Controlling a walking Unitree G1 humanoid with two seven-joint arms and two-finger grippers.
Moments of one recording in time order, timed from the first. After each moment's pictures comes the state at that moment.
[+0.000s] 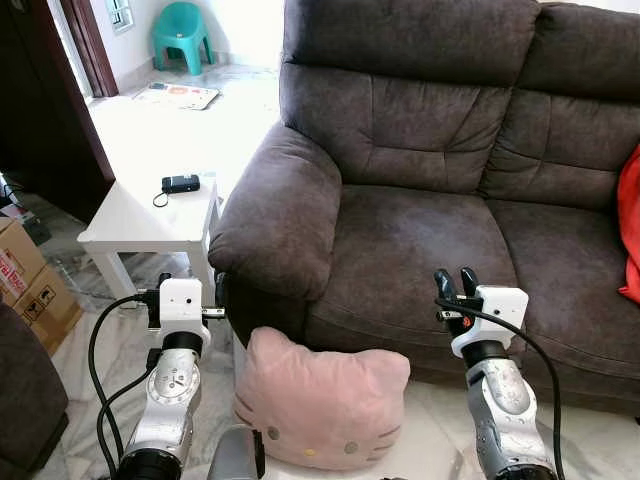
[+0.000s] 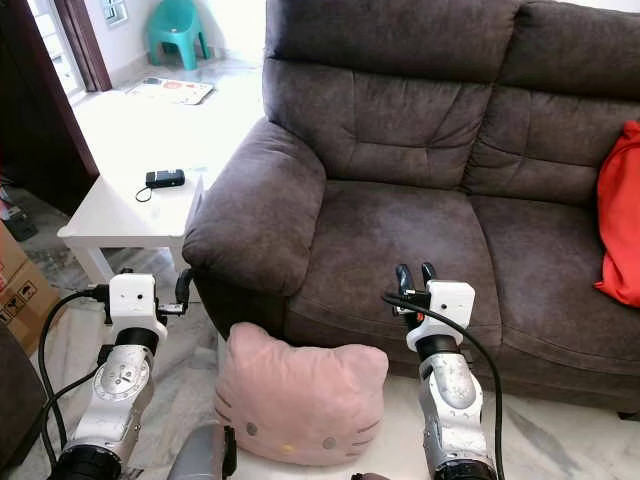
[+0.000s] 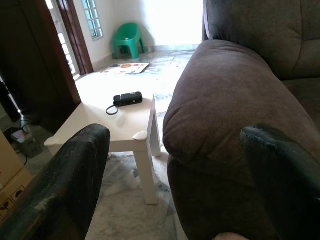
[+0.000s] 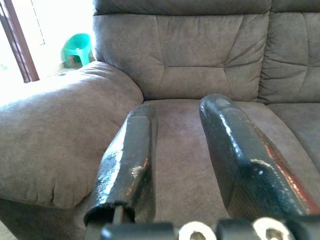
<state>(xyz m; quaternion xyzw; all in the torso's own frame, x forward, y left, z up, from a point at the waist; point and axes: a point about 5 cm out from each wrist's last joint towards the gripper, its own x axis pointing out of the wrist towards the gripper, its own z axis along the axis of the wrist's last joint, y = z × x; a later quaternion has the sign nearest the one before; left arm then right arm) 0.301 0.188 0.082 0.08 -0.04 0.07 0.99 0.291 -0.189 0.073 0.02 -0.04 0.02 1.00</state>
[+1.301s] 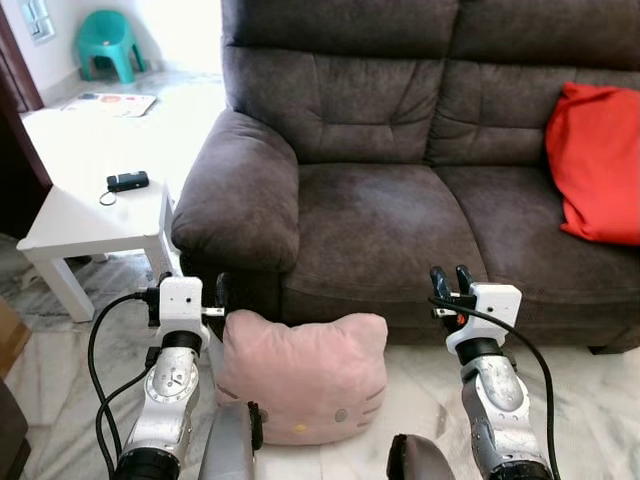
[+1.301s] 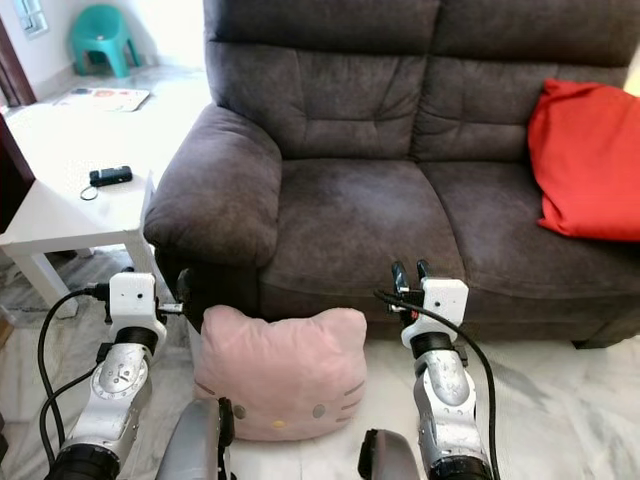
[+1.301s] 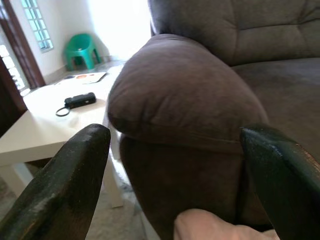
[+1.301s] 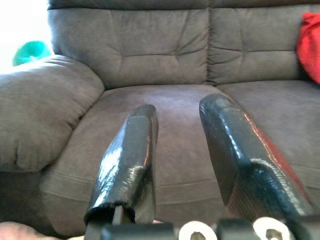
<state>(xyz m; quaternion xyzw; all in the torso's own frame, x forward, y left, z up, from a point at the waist) 0.302 0.189 0.082 0.08 -0.04 0.06 0.99 0.294 -0.183 0.073 0.01 -0.04 0.02 1.00</state>
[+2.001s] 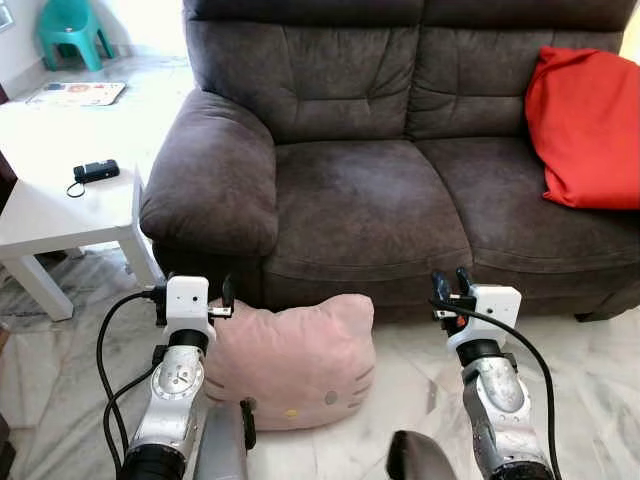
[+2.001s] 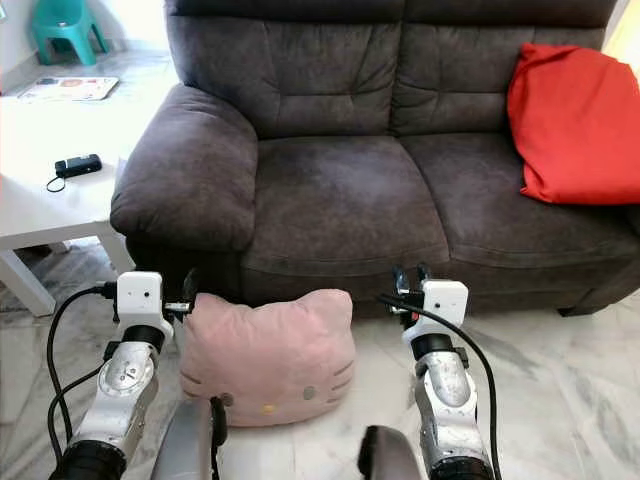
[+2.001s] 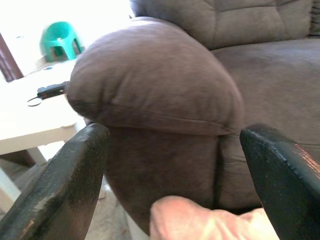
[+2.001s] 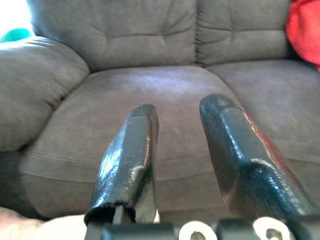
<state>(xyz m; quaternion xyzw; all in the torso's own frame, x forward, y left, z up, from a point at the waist) 0.305 0.182 0.082 0.07 -0.04 0.05 1.00 0.293 -0.183 0.072 0.01 -0.04 0.02 1.00</state>
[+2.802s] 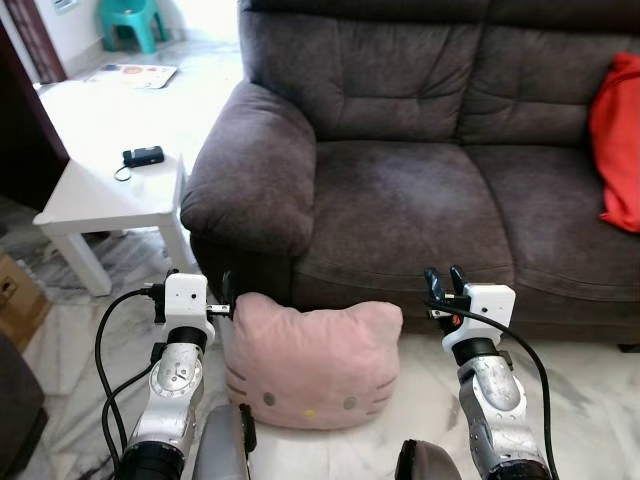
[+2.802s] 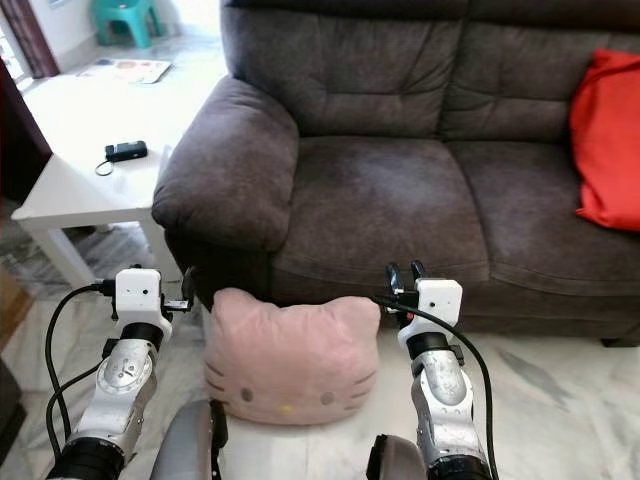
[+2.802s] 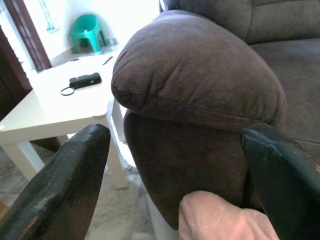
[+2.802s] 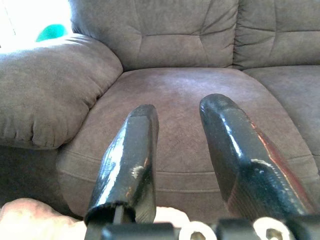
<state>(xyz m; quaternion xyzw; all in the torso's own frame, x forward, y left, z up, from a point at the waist) 0.306 0.184 0.084 0.07 -0.04 0.05 1.00 0.294 -0.179 0.073 0.01 -0.04 0.03 1.00</state>
